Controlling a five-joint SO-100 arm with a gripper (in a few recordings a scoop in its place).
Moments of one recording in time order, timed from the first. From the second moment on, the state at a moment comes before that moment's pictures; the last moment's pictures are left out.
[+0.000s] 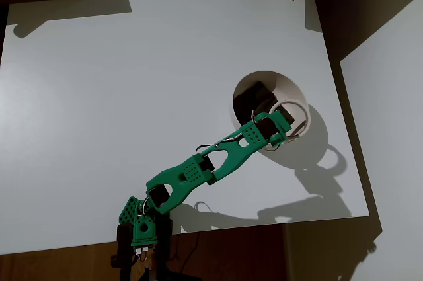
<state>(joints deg) 64.4 57.7 31.9 77.3 0.9</state>
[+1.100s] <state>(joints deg) 55.8 64.5 24.9 83.8 14.4</state>
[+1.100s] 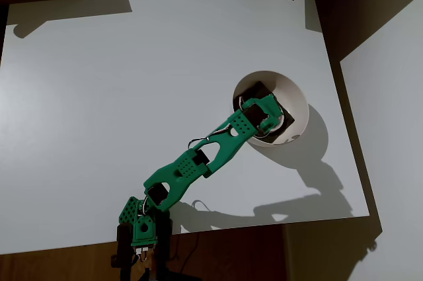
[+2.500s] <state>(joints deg) -1.6 168.8 131.7 78.8 -0.1</state>
